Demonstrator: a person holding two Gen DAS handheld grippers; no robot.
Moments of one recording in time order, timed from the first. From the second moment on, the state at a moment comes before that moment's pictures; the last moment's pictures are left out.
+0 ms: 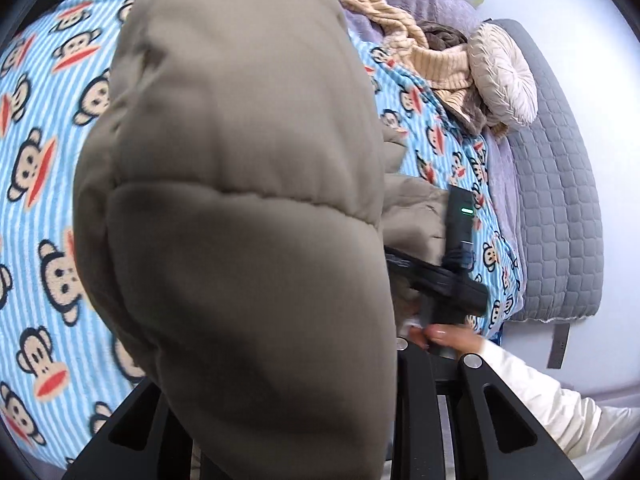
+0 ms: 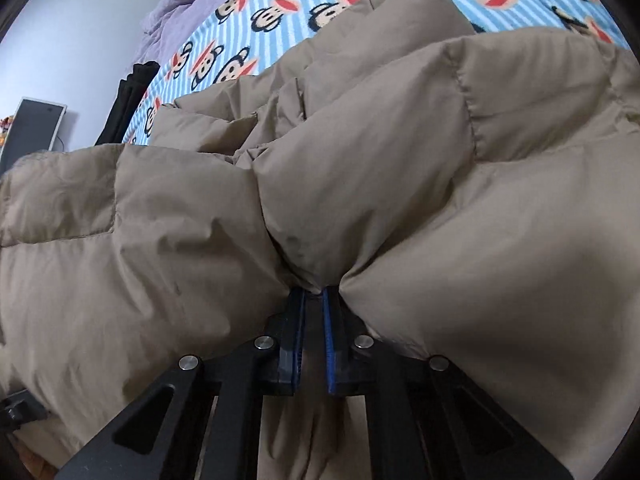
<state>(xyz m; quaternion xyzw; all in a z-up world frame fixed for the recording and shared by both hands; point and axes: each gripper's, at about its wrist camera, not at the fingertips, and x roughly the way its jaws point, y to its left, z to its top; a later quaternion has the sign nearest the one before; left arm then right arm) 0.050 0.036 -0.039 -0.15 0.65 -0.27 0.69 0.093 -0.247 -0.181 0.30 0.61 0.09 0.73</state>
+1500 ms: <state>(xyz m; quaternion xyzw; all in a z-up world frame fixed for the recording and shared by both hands) 0.057 -0.247 -0.049 0.08 0.50 -0.36 0.78 -0.093 -0.401 -0.086 0.33 0.53 -0.06 0.78</state>
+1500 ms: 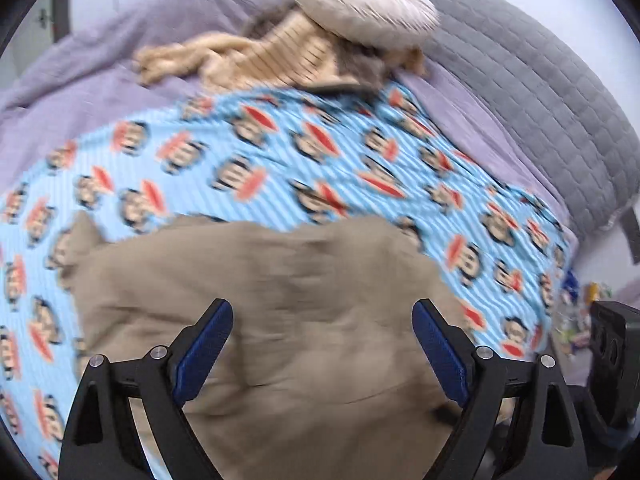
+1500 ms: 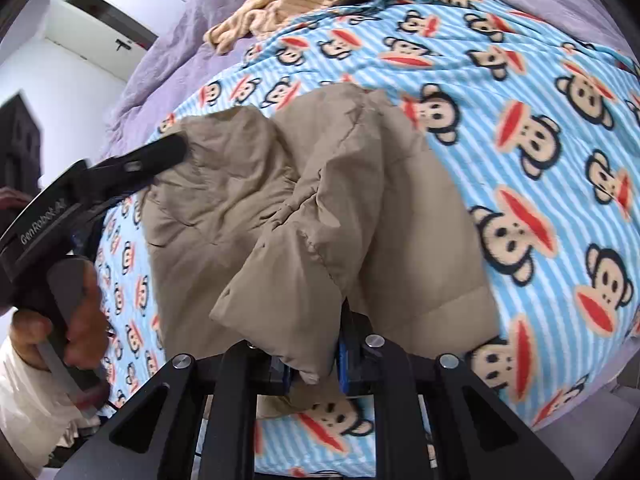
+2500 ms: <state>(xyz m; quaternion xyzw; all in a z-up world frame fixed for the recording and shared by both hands) 0.098 -0.298 -0.138 0.16 0.51 -0.24 0.81 -0.107 -0.499 -0.072 0.33 0.49 -0.12 0.80</state>
